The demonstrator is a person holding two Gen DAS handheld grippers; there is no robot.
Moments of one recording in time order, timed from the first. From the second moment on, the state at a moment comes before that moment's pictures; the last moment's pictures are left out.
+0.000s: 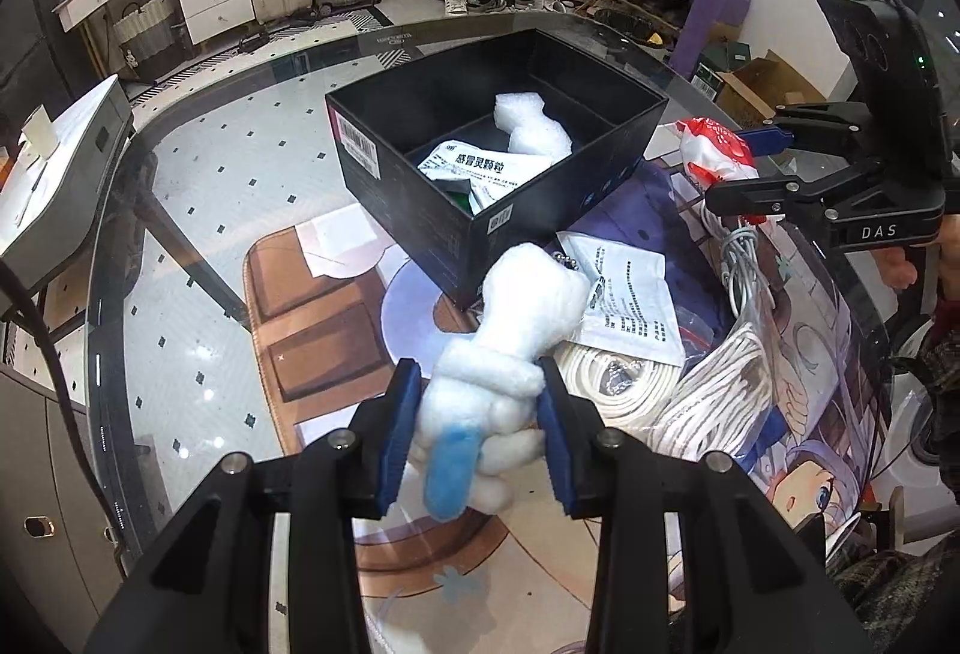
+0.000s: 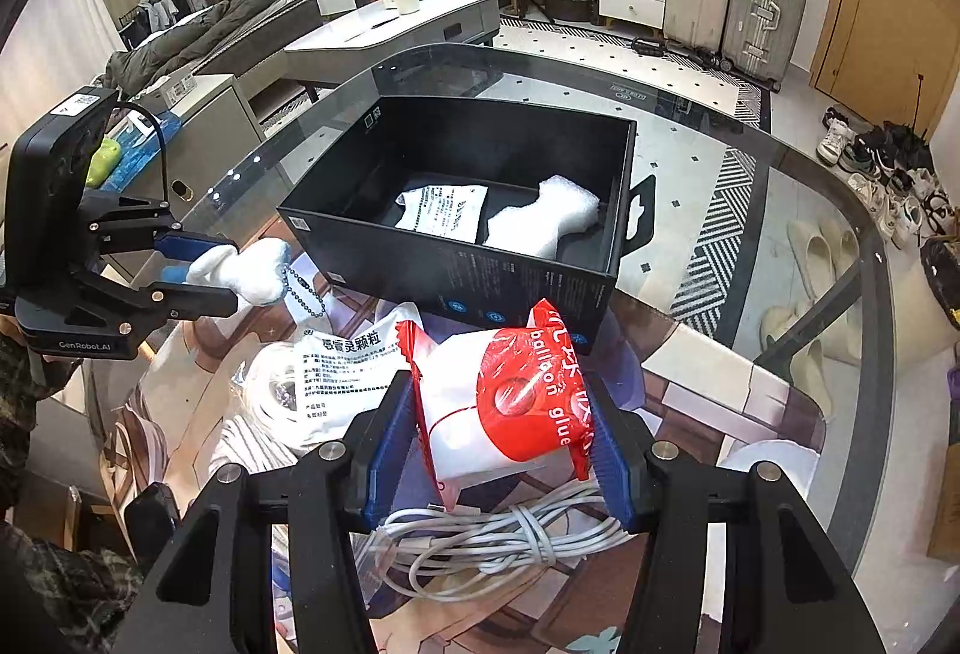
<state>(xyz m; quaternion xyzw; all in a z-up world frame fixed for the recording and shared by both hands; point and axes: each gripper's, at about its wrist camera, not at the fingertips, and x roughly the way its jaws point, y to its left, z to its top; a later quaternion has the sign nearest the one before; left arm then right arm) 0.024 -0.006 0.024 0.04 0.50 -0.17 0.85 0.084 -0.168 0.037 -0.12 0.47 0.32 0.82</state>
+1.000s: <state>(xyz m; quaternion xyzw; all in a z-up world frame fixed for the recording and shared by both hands) 0.061 -0.017 0.080 0.03 0.44 -0.14 0.89 0.132 -0.149 0.092 -0.11 0.44 0.32 0.83</state>
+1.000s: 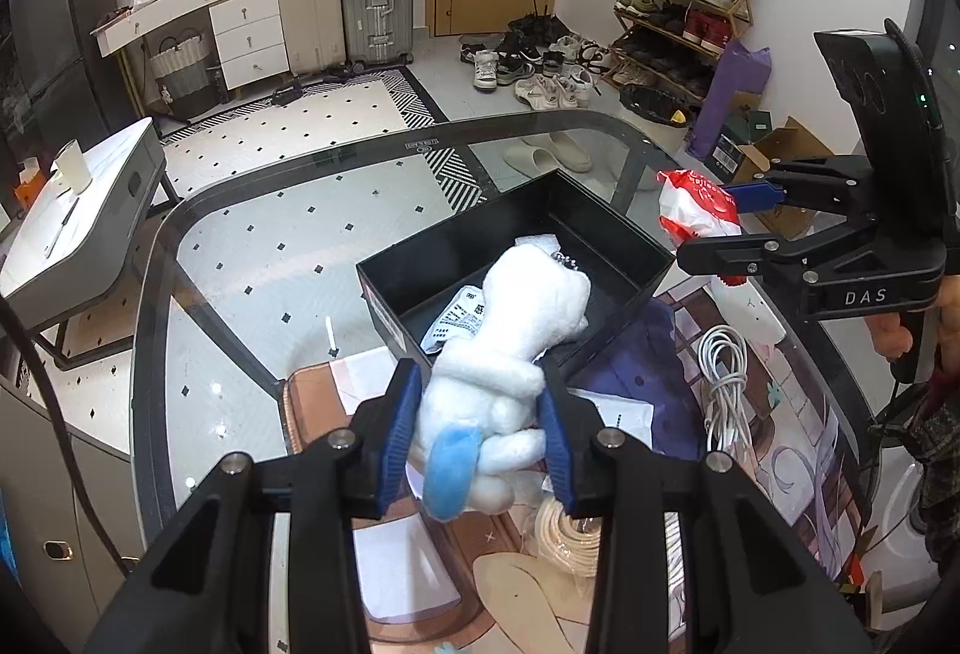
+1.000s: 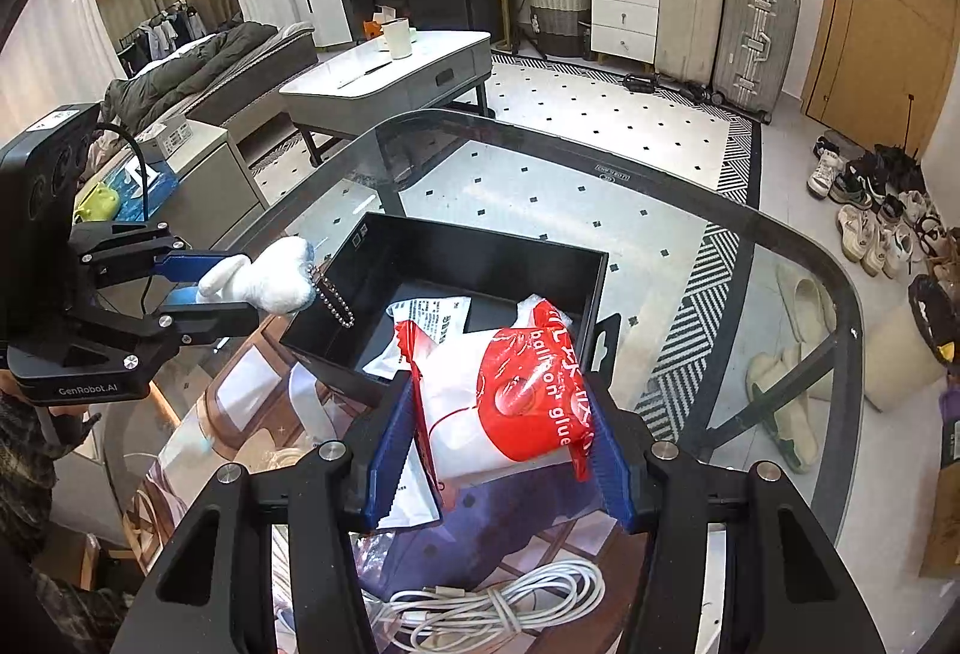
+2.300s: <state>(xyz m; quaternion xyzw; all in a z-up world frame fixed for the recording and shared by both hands) 0.134 -0.034 0.045 -0.03 0.48 -0.13 0.87 0.187 -0.112 0.050 -0.10 0.48 0.36 0.80</state>
